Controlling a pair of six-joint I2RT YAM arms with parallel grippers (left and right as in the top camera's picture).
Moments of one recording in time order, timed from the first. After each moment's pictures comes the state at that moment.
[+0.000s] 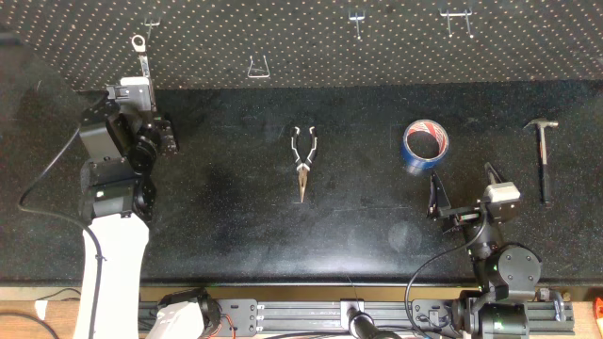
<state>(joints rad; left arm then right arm) 0.22 1.16 0.82 -0.28 0.06 0.13 -0.06 0.01 0.01 -0.05 -0.24 0.08</state>
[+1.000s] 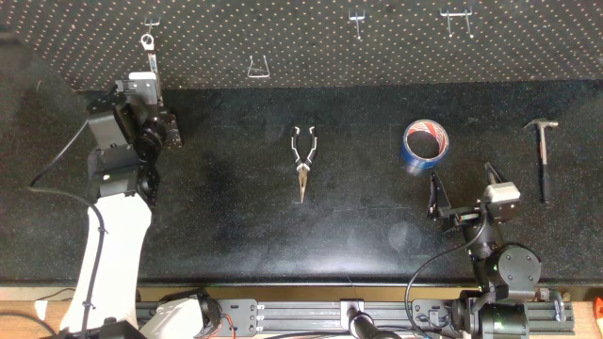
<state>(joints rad) 0.22 1.28 0.83 -0.20 0.08 0.13 -0.06 0.01 0.01 -0.05 -0.24 0.08</state>
